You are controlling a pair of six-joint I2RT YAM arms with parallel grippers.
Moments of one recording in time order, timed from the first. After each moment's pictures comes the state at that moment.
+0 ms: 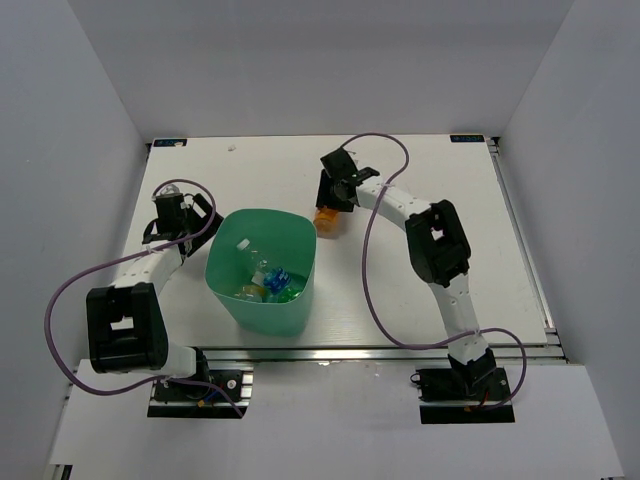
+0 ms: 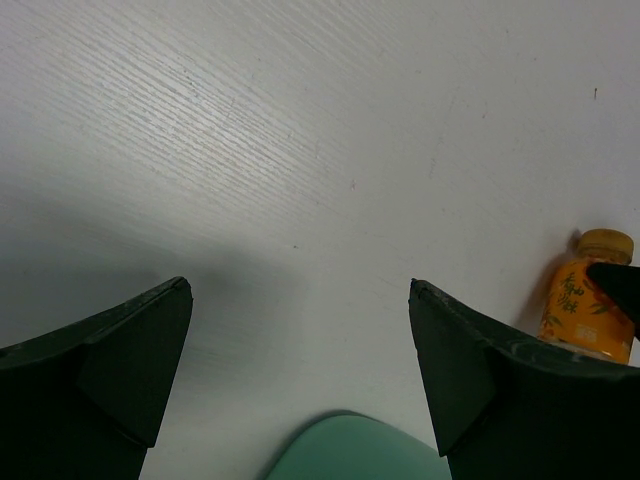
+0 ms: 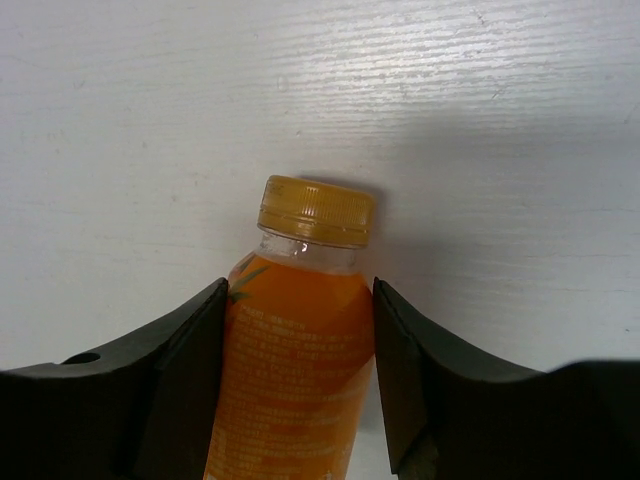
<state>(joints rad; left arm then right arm) 0.09 1.42 0.79 -0.10 0.09 -0.61 0.62 2.30 1.90 -0.52 0.14 0.63</state>
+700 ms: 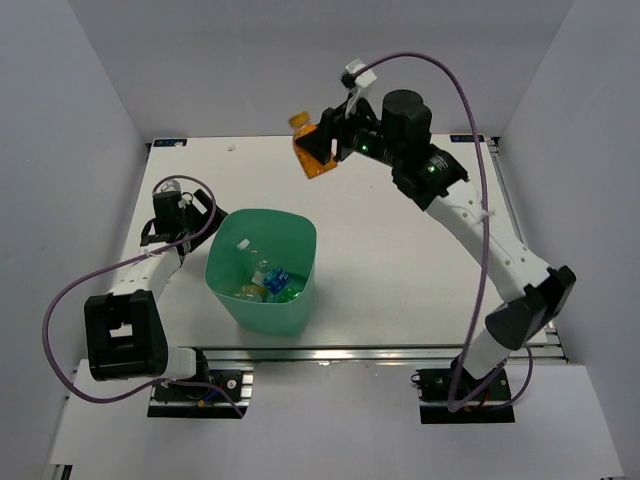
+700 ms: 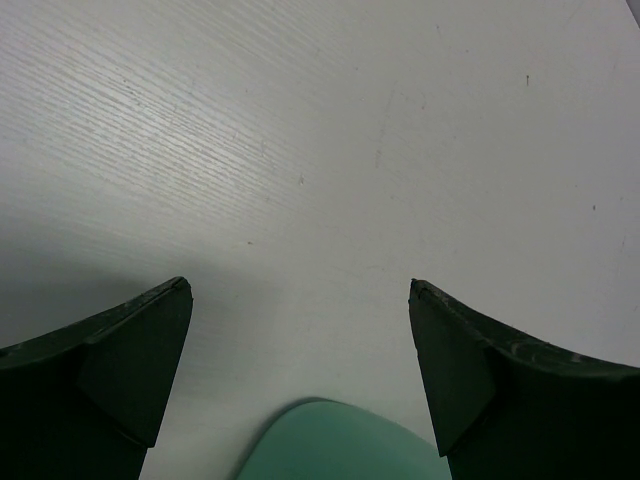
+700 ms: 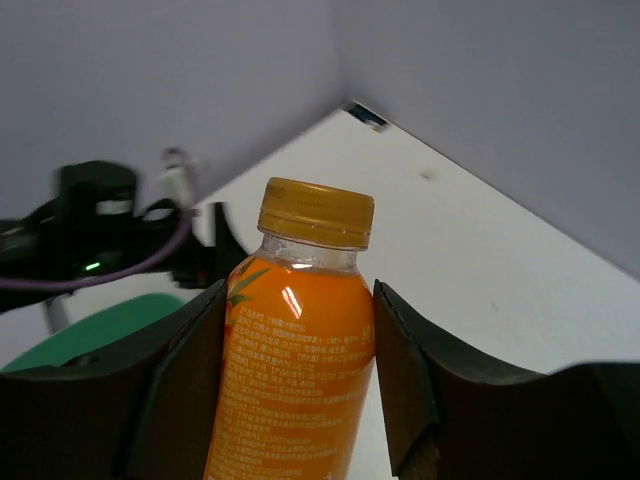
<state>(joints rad) 0.09 1.38 0.79 -0.08 0.16 -0.61 0.65 1.65 1.83 -0.27 -0.28 0.18</state>
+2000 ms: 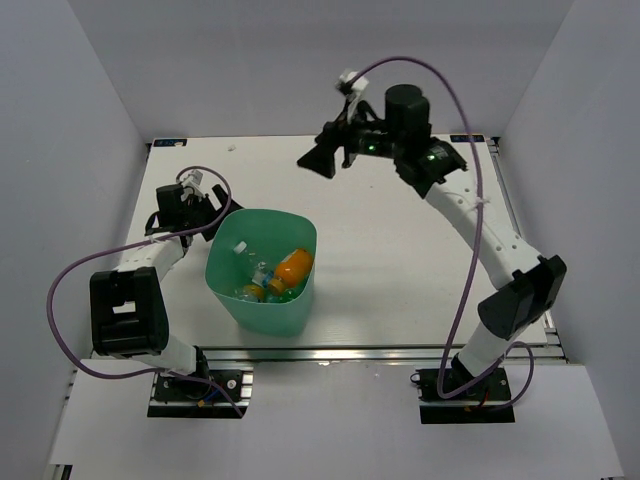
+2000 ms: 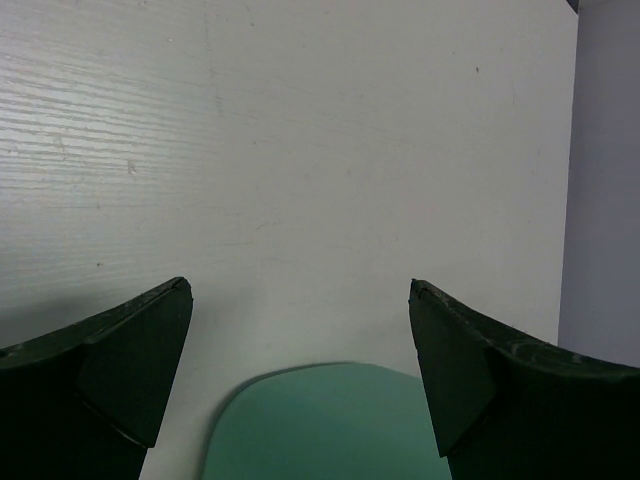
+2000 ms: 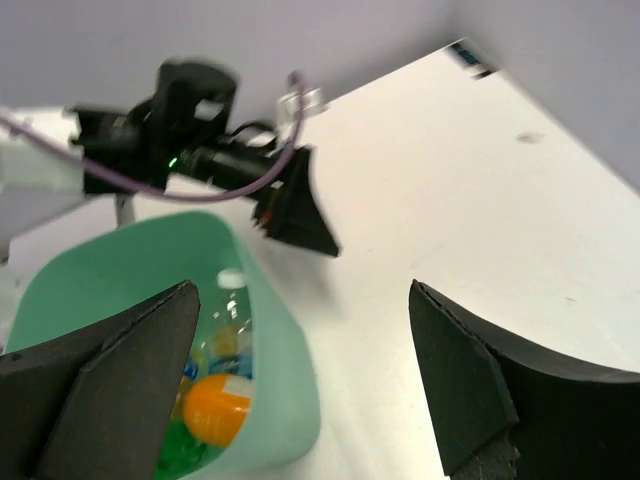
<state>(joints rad) 0.09 1.51 0.84 0.03 0.57 -0.51 0.63 1.69 1.84 -0.34 -0.66 0.08</state>
